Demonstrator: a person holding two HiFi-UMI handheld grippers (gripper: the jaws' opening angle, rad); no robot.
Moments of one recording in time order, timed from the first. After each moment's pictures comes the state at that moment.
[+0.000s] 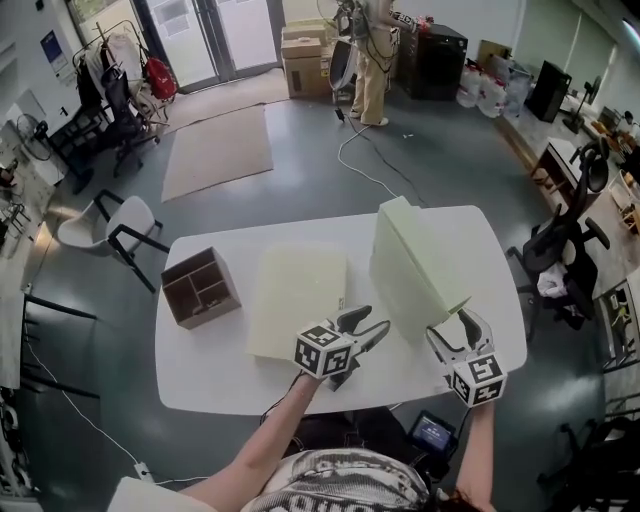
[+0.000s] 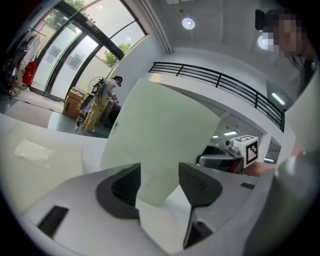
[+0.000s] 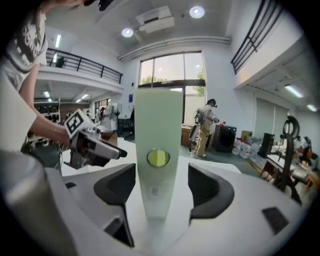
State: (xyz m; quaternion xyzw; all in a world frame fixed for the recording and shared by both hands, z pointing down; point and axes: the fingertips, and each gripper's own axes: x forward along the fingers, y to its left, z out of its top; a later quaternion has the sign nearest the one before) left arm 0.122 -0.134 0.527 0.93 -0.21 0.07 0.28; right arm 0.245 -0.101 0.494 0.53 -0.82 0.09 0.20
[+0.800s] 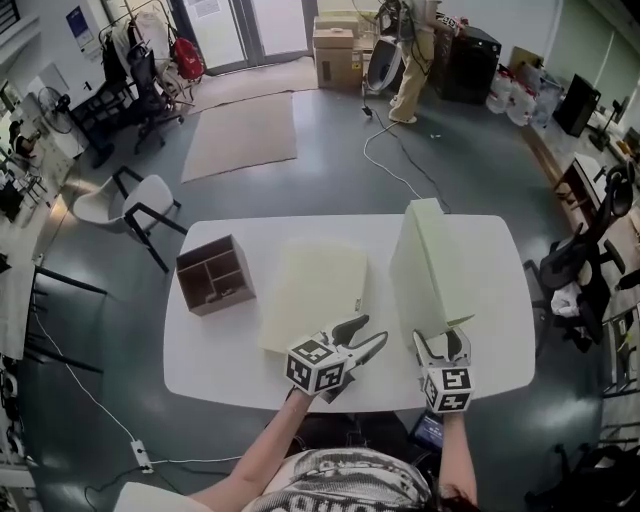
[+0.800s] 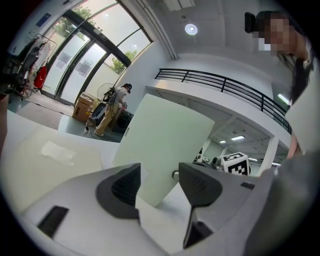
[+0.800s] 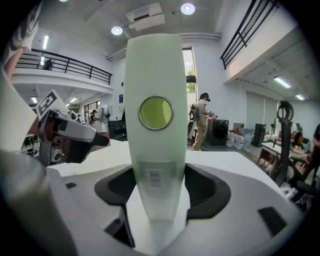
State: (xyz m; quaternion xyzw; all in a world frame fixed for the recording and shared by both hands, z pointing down) left arm 0.078 -0.125 0.517 0.92 -0.26 0.04 0.28; right arm 0.201 -0.125 0.549 0.57 -0.79 0.12 0.18
